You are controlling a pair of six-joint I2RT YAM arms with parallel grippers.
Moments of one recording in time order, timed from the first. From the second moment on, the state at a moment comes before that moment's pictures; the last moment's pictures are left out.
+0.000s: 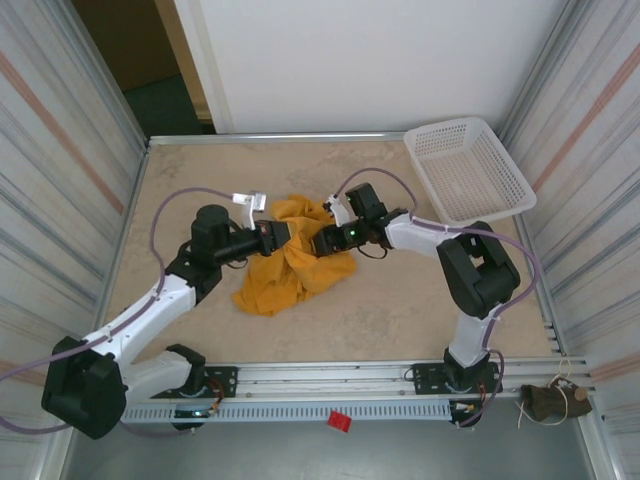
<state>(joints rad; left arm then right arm) -0.44 1.08 0.66 0.16 0.57 -0.61 0.57 1.82 1.11 -0.15 -0.64 0.32</state>
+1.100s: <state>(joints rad) -0.31 1.01 0.61 0.20 0.59 -0.61 0.47 1.76 1.00 -0.18 -0.54 0.48</state>
